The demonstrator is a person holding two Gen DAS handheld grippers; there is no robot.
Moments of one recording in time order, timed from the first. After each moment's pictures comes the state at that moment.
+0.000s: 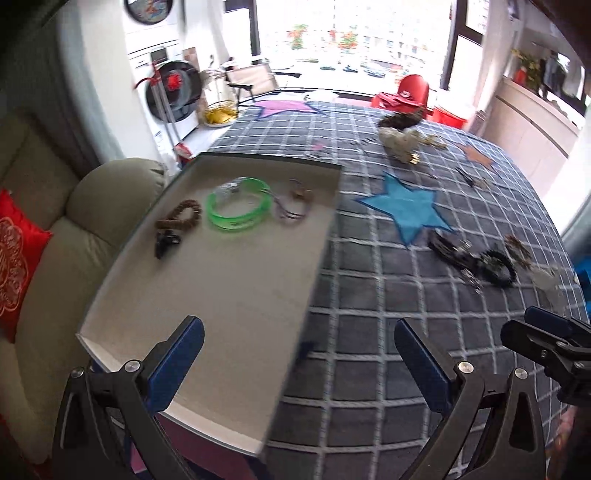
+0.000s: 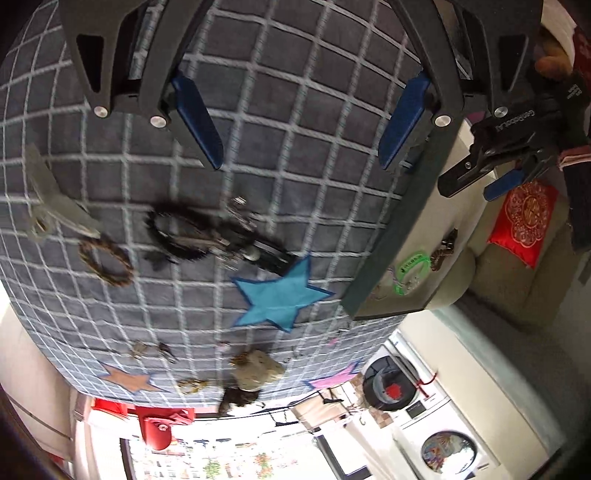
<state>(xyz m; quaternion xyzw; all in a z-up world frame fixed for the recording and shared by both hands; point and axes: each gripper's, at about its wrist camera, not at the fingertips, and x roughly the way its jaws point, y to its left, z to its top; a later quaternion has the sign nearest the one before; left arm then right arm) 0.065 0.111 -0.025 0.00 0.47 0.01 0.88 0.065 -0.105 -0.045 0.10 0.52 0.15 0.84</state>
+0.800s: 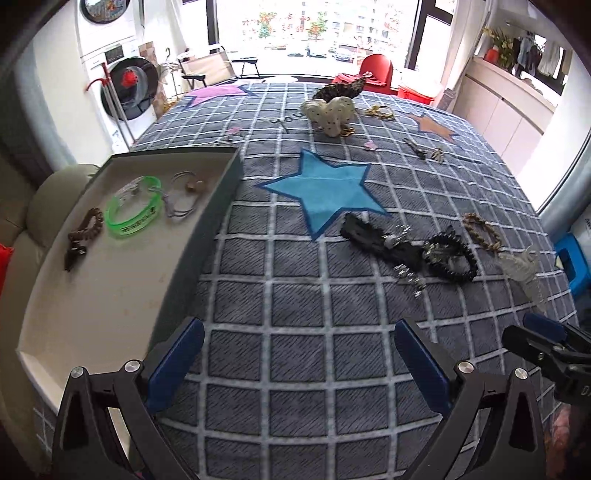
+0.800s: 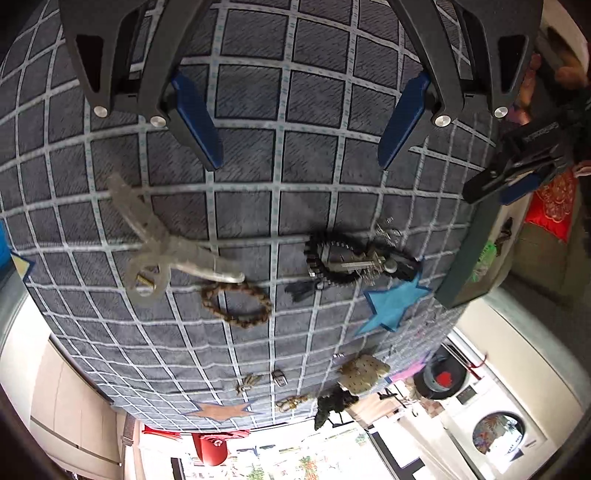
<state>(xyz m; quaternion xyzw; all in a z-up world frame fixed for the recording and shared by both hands) 0.098 0.035 -0.050 -0.01 0.49 -0.05 0.87 0.063 -0.201 -0.061 0.12 0.52 0.09 0.84</state>
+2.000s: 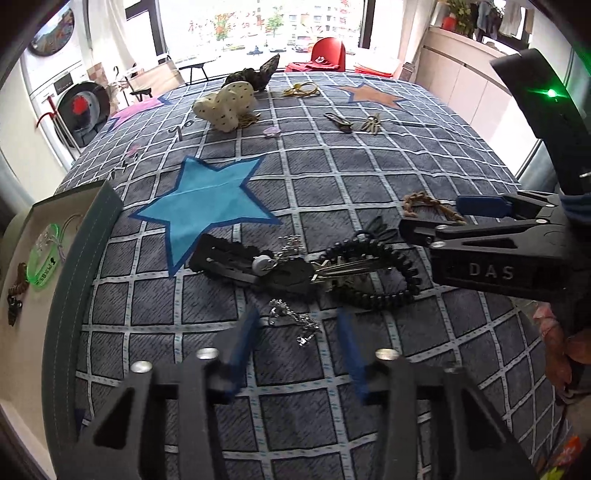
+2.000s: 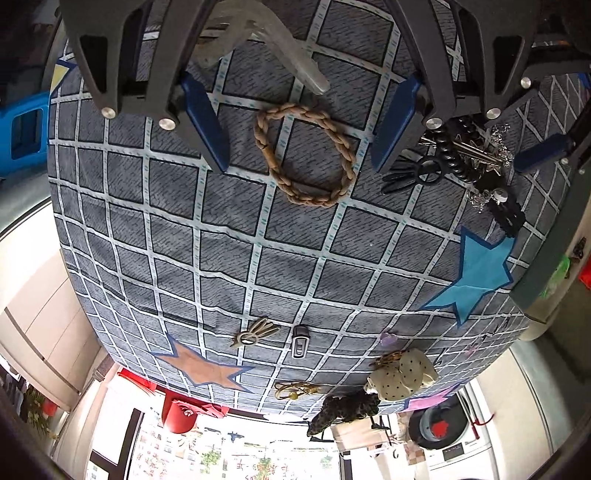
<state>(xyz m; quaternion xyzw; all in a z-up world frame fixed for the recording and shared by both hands) 0.127 -0.061 -0.076 0.05 0.50 -0.10 0.86 0.178 -0.207 -0.087 -0.06 0.53 0.07 0.84</state>
